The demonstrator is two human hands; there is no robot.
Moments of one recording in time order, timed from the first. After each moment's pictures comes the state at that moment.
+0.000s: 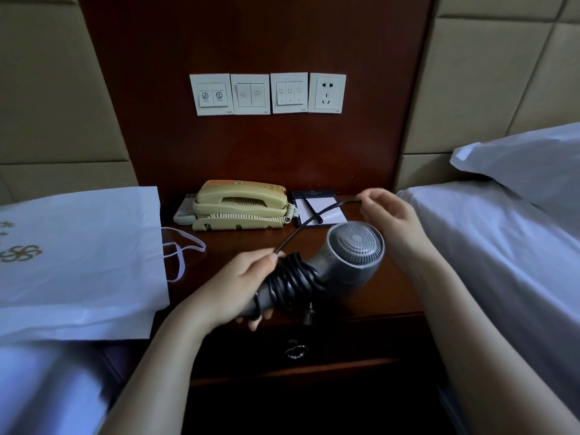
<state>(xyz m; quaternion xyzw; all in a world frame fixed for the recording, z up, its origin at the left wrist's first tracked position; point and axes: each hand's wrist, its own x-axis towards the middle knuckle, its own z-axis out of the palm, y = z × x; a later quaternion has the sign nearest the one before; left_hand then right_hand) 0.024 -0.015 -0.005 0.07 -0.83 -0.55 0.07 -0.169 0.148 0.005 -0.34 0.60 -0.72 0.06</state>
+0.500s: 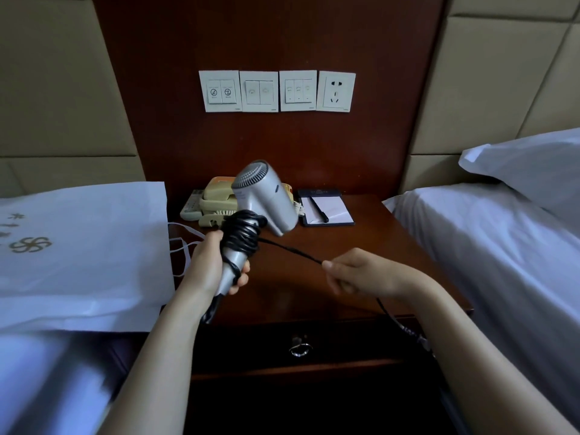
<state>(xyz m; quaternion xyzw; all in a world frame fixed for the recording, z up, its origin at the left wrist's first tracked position) 0.010 -0.059 -0.021 0.25 -0.62 -0.72 0.20 -0.126 0.142 -0.001 -0.46 0.80 -0.30 0.25</state>
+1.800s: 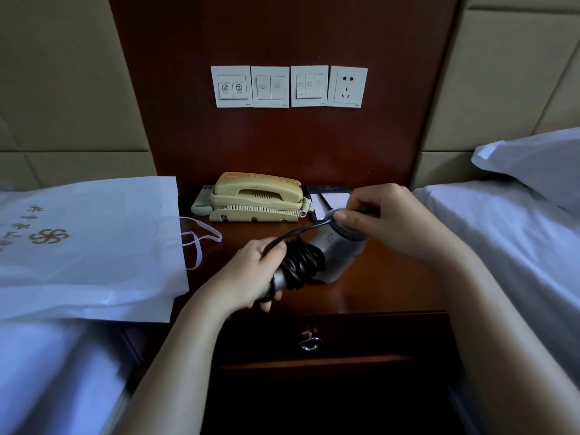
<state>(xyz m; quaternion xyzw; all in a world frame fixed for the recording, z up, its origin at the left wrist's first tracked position) 0.027 -0.019 -0.001 0.16 -0.86 -0.46 0.12 -0.127 0.142 0.050 -0.52 0.78 -0.33 -0.09</state>
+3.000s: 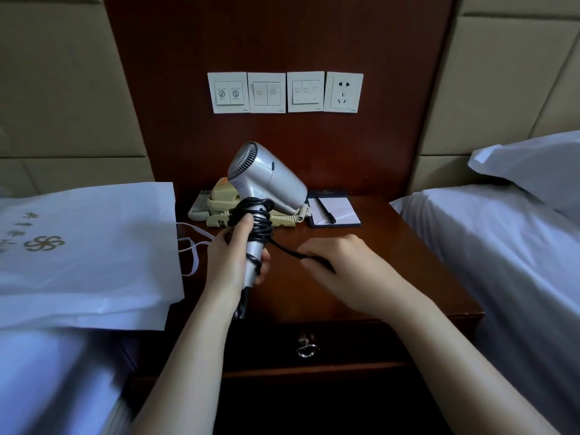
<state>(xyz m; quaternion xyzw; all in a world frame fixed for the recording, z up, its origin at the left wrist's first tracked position) 0.001 -0.034 -0.012 0.24 -0.58 -0.71 0.32 -0.081 0.124 0.011 -0.58 0.77 -0.26 -0.09</state>
